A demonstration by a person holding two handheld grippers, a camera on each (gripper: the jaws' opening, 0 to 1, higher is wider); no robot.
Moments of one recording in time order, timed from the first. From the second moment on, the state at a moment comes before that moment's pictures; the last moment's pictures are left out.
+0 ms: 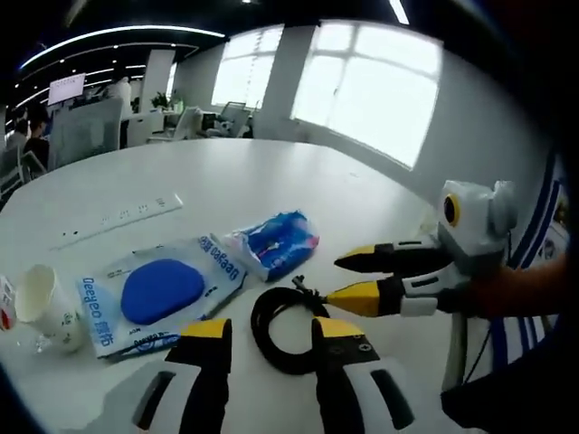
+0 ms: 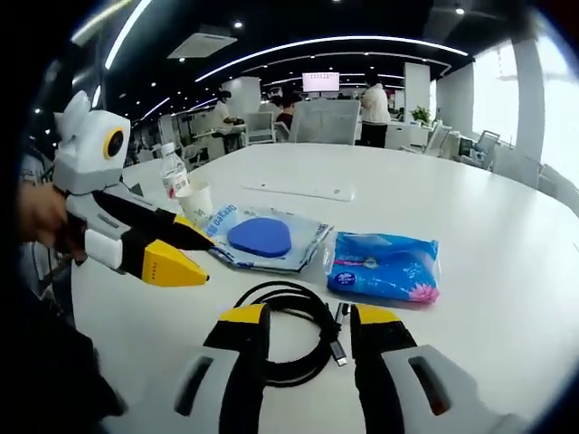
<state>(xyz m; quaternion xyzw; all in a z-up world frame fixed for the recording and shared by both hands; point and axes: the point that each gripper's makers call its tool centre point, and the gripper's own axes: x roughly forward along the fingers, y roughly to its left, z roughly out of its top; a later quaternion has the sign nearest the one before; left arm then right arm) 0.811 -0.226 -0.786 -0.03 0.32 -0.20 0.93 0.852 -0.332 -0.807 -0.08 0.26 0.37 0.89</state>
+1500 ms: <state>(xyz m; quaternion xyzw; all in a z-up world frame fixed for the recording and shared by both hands) 0.657 -0.068 -0.734 -0.04 0.21 -0.07 0.97 0.787 -0.346 -0.772 -0.08 0.22 0.43 0.87</state>
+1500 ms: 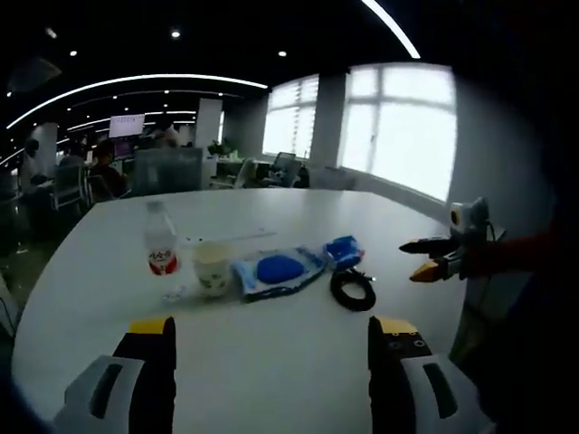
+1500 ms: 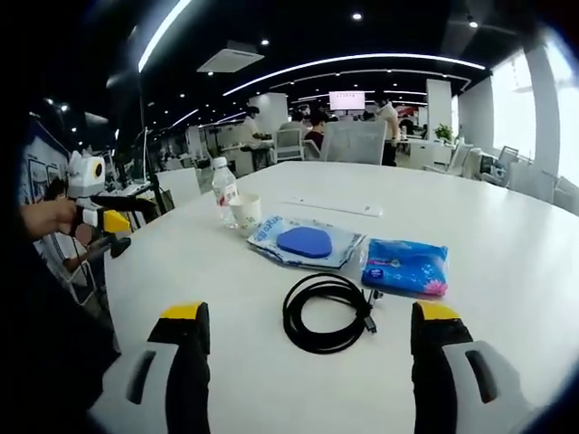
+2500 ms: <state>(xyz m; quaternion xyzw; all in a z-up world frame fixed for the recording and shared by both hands) 0.648 -0.060 -0.728 -0.04 0.21 -0.07 0.97 0.775 -0.354 -0.771 -0.09 0.23 0.43 0.87</state>
